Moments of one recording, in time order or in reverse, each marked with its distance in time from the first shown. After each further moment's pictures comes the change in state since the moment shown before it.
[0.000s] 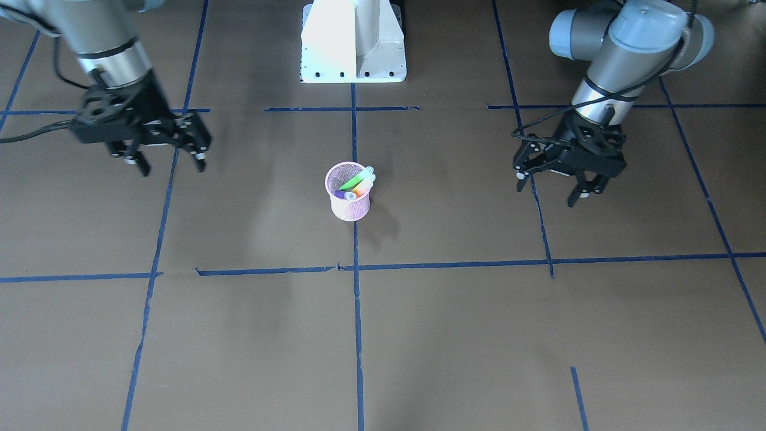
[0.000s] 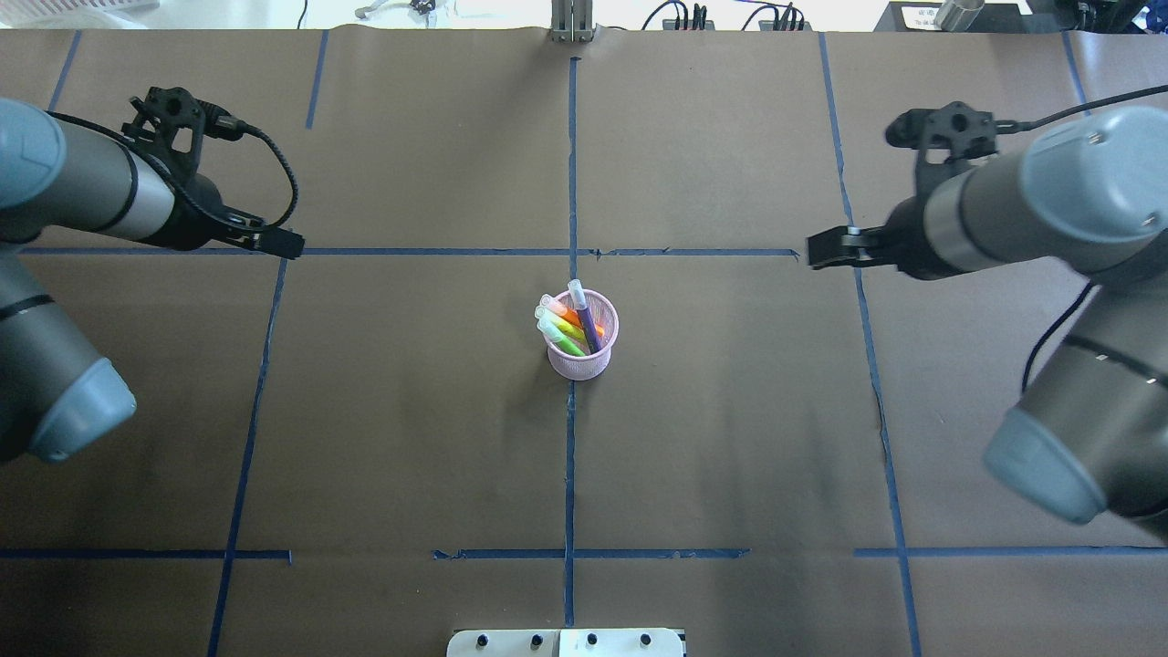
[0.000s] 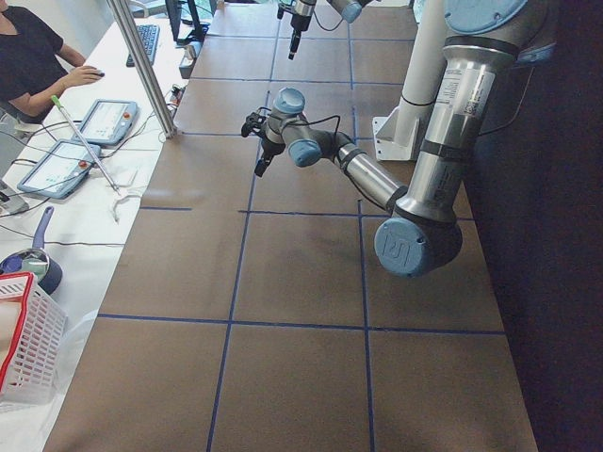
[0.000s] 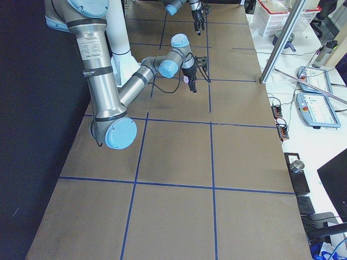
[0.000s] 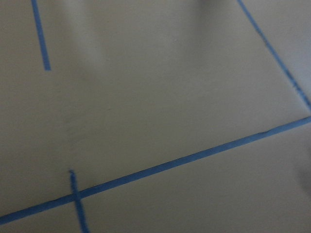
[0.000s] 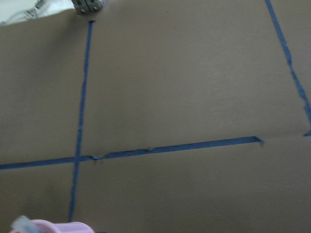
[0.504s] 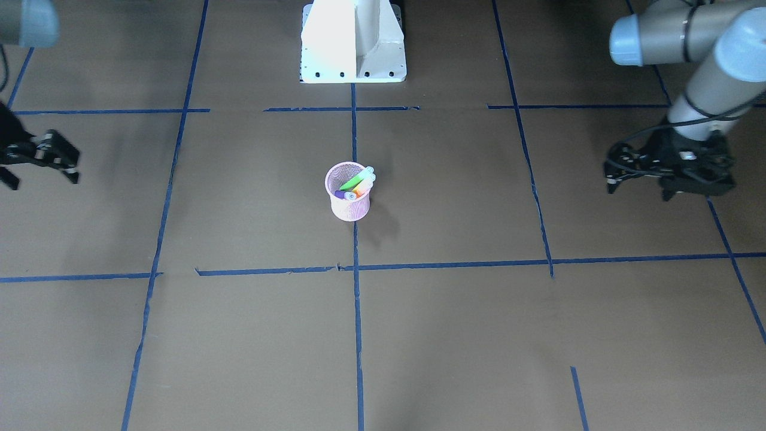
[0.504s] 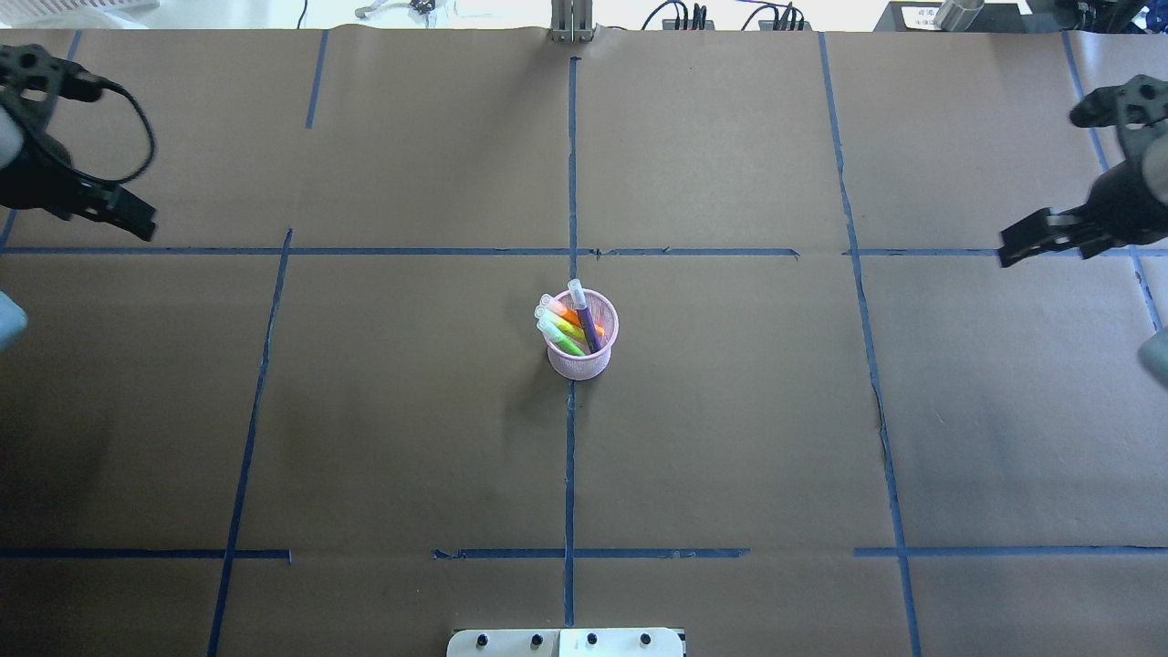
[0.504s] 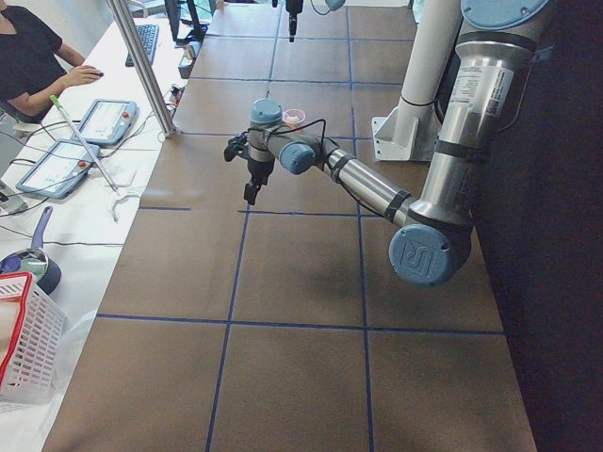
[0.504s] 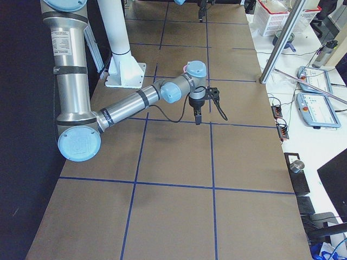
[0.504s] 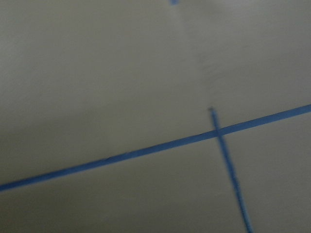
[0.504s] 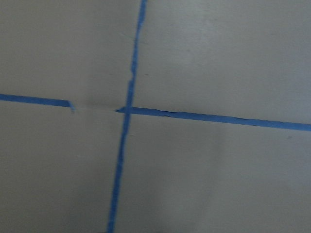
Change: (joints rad) left arm -0.243 0.058 0.011 0.315 -0.180 0.191; right arm 0.326 -0.145 -0.123 -0.079 0.273 -0.472
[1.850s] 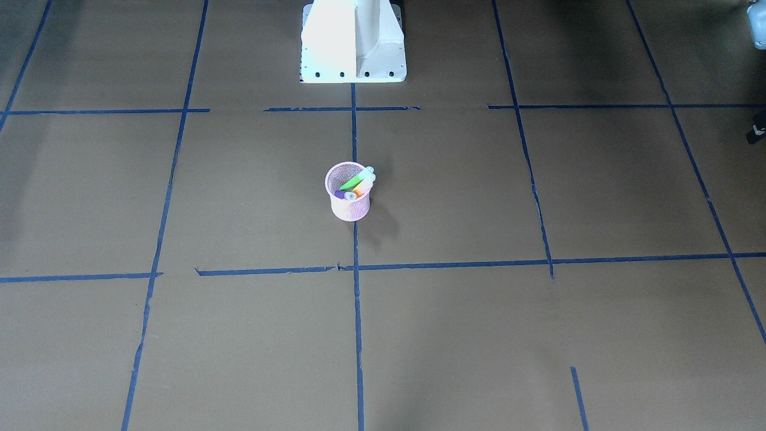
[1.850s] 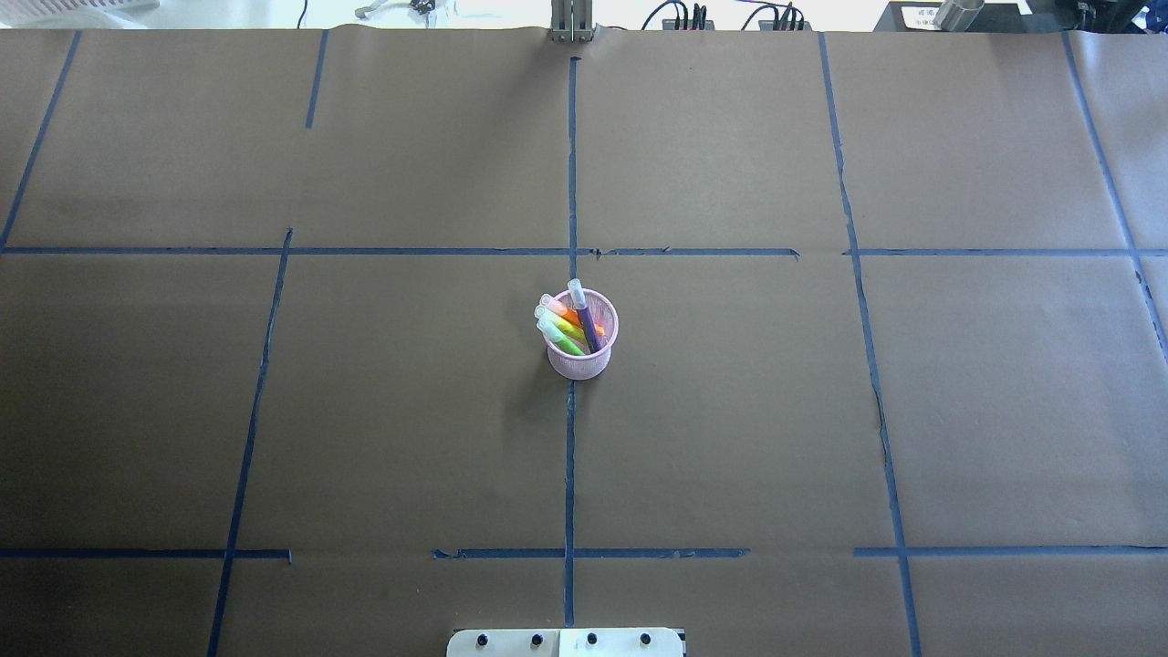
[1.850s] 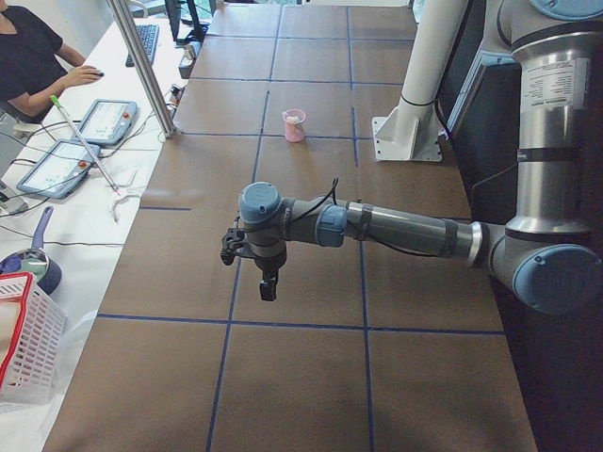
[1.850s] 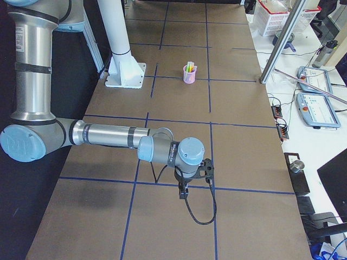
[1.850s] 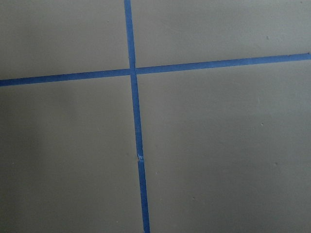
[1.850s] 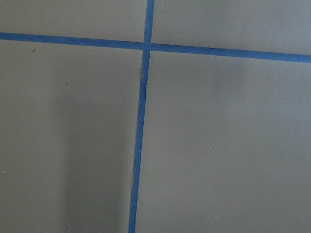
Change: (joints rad) left arm -0.328 0.268 0.062 0.049 -0.192 0.375; right arm 0.447 -0.150 -0.302 -0.118 0.152 -0.687
